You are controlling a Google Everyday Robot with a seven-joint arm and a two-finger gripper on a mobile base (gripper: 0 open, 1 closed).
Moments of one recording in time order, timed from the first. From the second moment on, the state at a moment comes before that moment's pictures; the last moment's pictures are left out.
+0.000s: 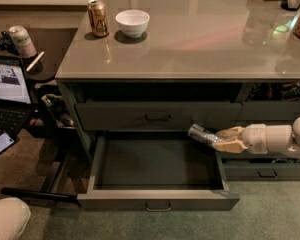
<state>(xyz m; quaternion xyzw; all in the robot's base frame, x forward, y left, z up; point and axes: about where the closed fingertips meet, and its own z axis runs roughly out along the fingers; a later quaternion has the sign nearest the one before) 0.587 -0.269 0.616 -0.42 0.75 0.30 0.42</state>
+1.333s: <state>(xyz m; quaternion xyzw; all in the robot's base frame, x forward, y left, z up) 0.603 -0.244 0.495 -0.40 0.79 0.26 0.38</state>
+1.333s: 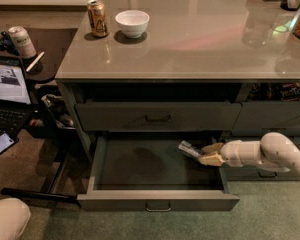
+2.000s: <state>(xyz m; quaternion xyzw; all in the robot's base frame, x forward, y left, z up) 0.602 -0.188 0.414 -0.39 0.80 0.31 0.35</state>
